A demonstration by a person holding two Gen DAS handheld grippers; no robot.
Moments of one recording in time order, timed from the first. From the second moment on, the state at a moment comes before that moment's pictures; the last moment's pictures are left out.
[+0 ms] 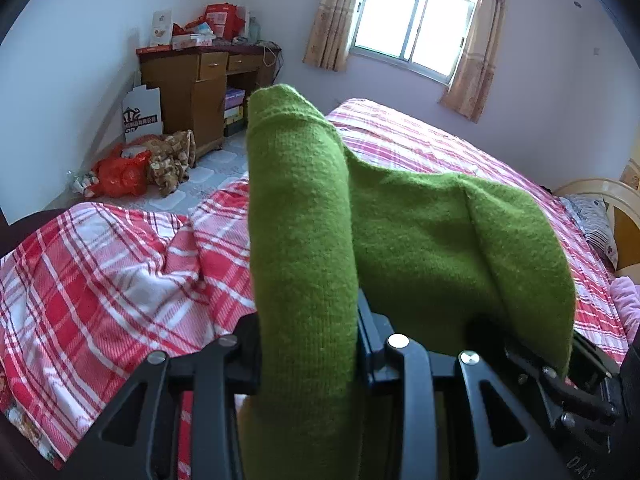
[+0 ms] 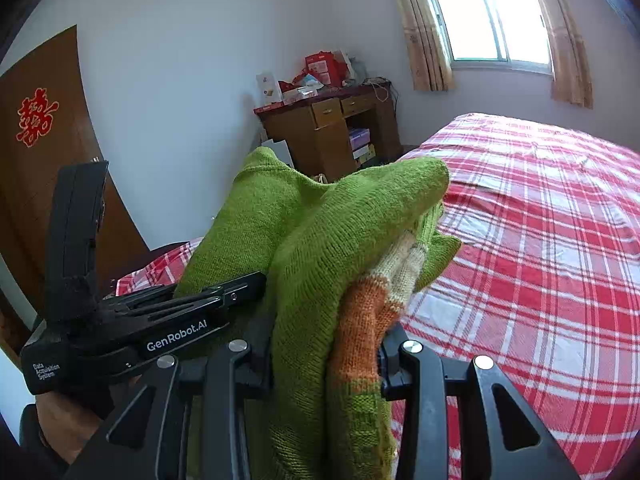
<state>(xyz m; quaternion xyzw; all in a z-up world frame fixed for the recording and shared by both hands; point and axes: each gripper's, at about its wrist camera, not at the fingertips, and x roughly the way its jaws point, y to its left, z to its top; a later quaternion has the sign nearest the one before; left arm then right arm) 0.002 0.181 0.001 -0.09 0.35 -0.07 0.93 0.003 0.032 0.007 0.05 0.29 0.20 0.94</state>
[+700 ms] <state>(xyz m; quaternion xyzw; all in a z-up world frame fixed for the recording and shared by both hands) 0.059 0.172 0.001 -0.07 0.35 -0.05 0.93 0.073 0.034 -0.001 0.05 0.27 0.18 0.94</state>
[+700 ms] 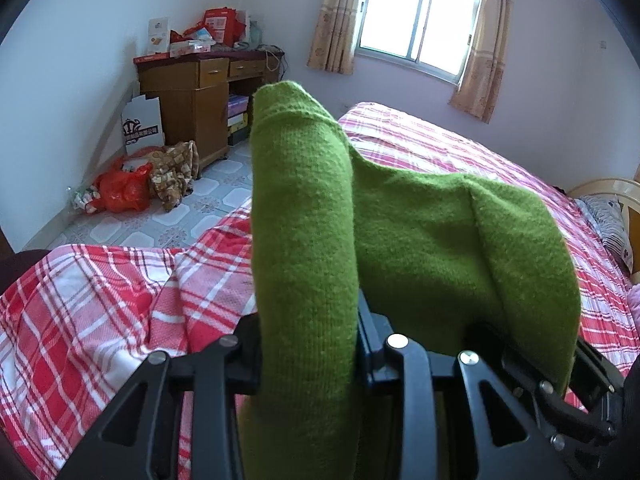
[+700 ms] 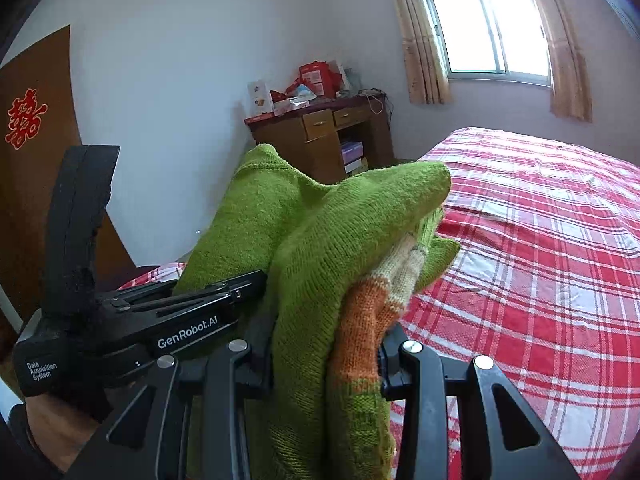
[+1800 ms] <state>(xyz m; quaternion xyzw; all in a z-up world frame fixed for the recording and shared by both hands) 0.151 0.173 -0.054 -0.09 0.40 0.02 0.91 0.224 -0.033 -0.103 0.24 0.40 0.21 0.86</state>
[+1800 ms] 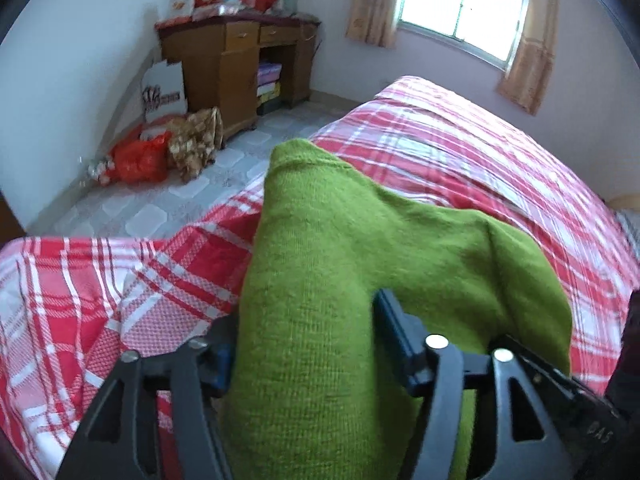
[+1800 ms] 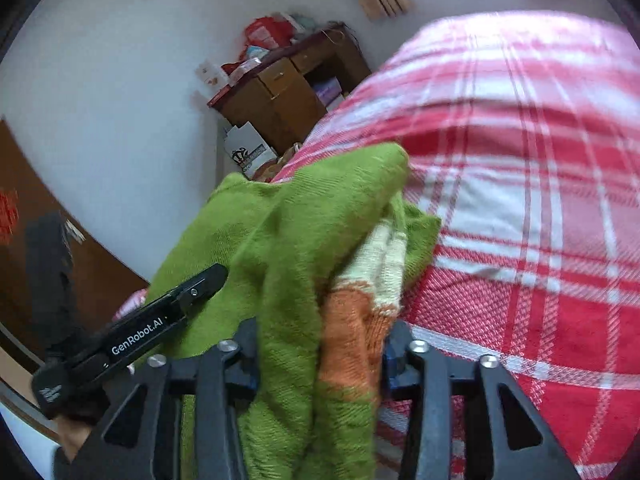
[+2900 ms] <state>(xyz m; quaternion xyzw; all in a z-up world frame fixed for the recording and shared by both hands) 0.115 0.165 -0.033 -0.03 0.39 0.06 0.92 0.166 0.009 -0.076 0.03 0.34 0.10 0.93</state>
